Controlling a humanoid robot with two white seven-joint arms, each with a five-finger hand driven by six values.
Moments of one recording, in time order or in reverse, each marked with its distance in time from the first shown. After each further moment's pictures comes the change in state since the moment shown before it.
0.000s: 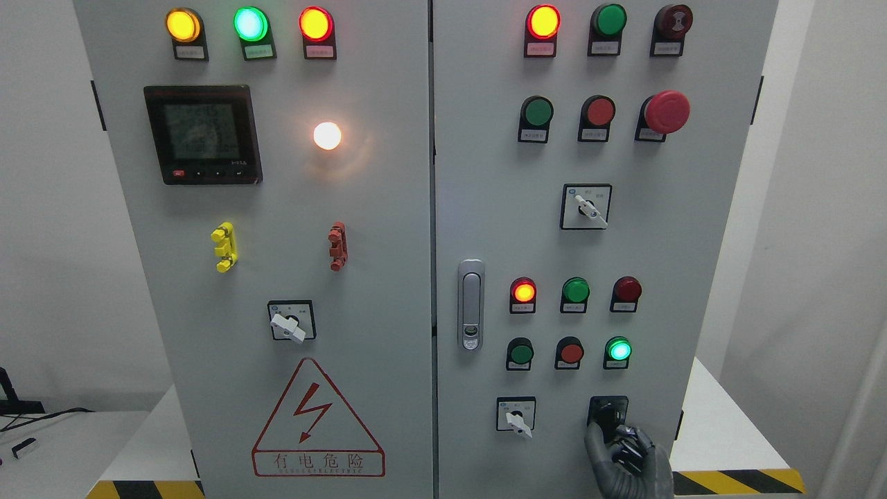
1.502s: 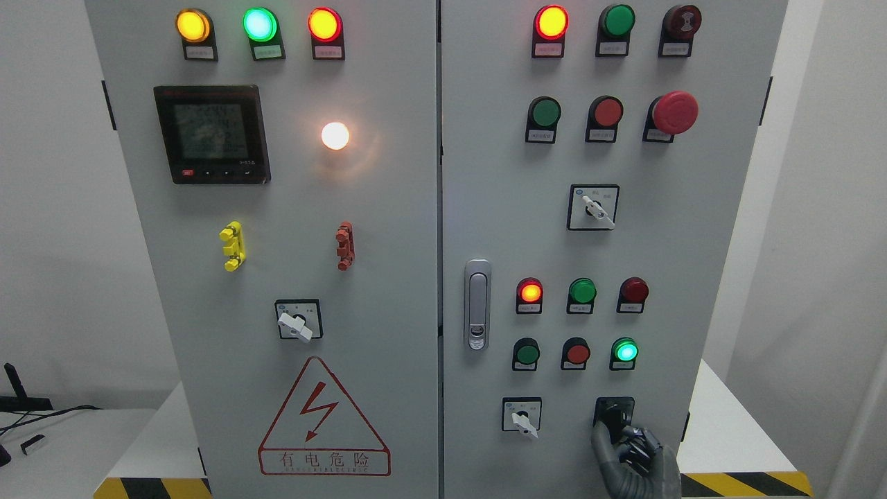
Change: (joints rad) left arm 0.000 0.000 0.000 0.000 0.000 0.000 0.000; right arm 0.000 0.000 -0.019 0.008 0.015 -0.007 -0.001
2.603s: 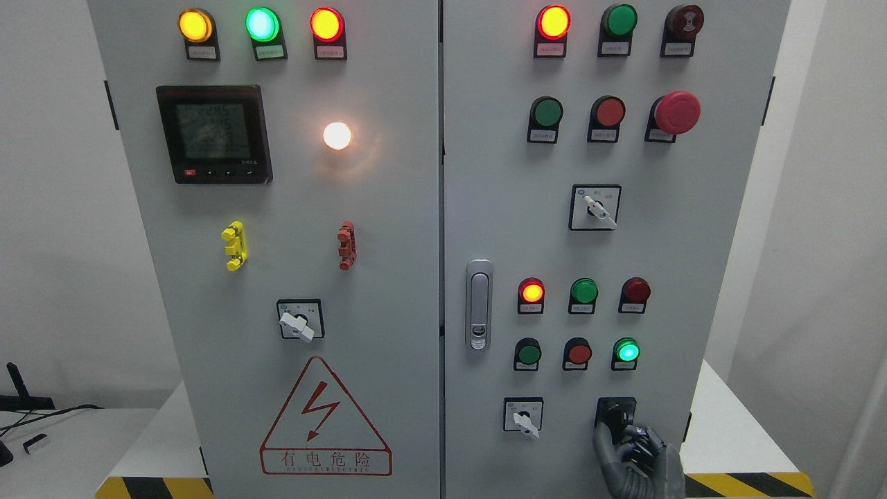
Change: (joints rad) left arm 0.000 0.000 0.000 0.000 0.000 0.000 0.000; right arm 0.000 0.000 -0.015 0.012 0.052 -0.021 -0.001
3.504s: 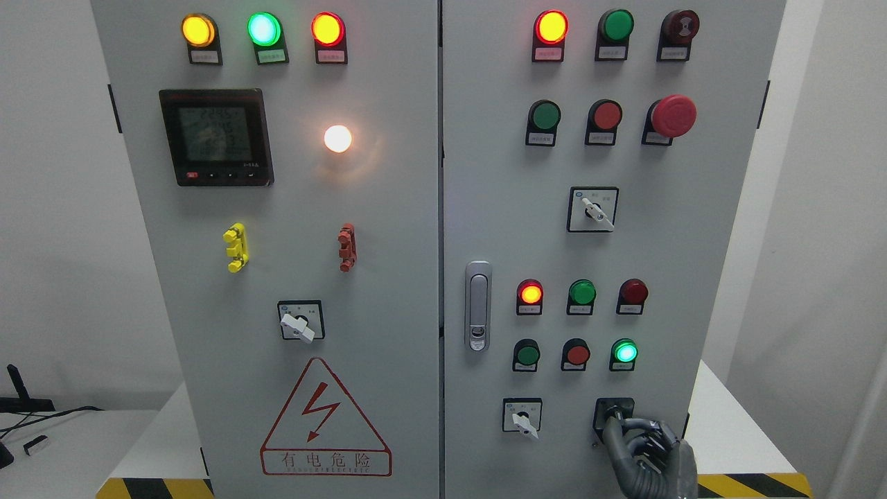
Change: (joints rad) left arm 0.000 0.000 0.000 0.000 0.000 0.000 0.000; right arm -0.001 -0.001 -0.021 0.001 0.004 -0.027 0.004
